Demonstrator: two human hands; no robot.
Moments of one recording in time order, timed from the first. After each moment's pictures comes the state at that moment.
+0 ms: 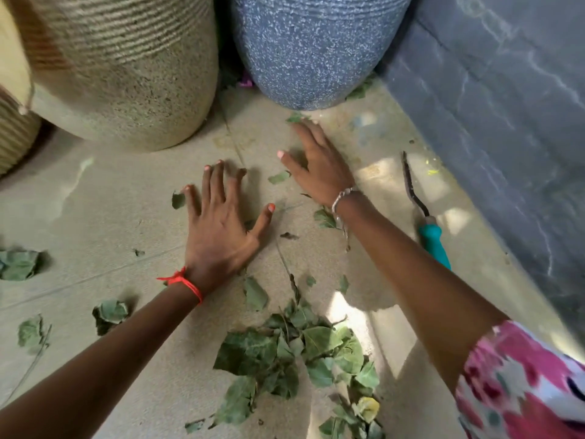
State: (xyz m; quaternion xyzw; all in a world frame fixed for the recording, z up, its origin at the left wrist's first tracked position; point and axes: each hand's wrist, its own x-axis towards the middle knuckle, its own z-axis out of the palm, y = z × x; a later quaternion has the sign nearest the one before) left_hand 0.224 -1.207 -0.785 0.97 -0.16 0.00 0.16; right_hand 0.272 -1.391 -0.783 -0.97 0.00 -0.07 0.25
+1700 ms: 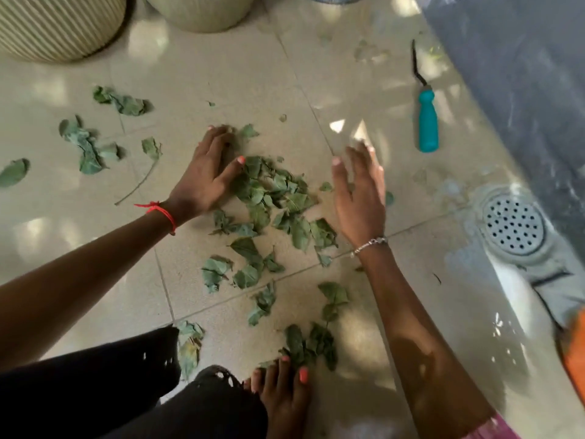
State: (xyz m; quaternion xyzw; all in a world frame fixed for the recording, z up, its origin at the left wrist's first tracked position) left_hand 0.091 -1.066 -0.764 0.91 -0.21 -0.11 0.34; right_hand -0.011 -1.283 -0.754 -0.90 0.23 -0.06 0.38
